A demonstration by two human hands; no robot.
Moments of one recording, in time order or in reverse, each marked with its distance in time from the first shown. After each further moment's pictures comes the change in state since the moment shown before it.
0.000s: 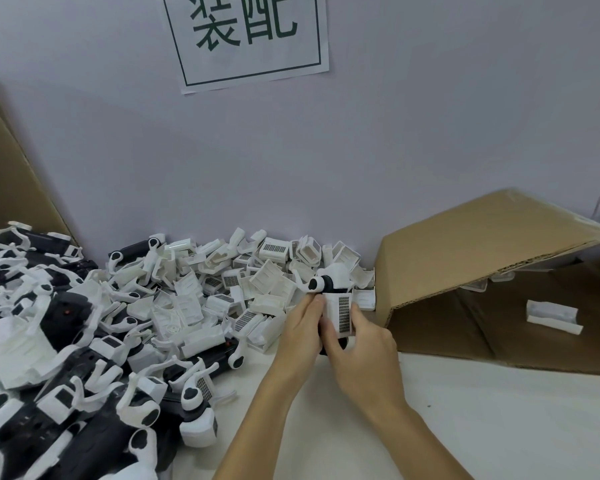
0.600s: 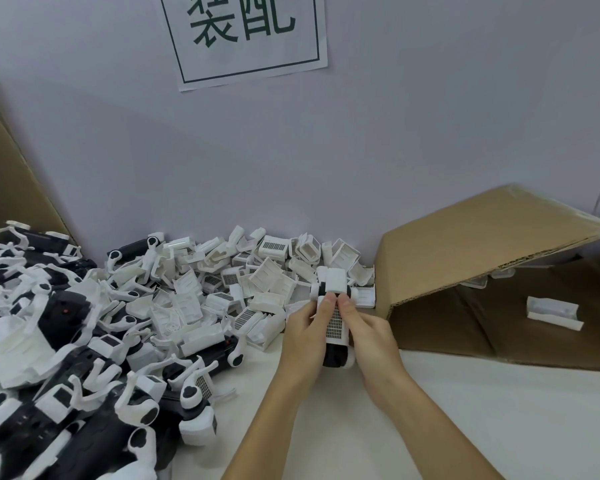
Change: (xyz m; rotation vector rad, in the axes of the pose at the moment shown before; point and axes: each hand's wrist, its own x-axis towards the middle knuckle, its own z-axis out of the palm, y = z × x) left_hand -0.005 -0.008 0.009 0.055 0.065 0.045; right_hand 0.012 -0.012 -0.008 0.857 -0.175 0.520
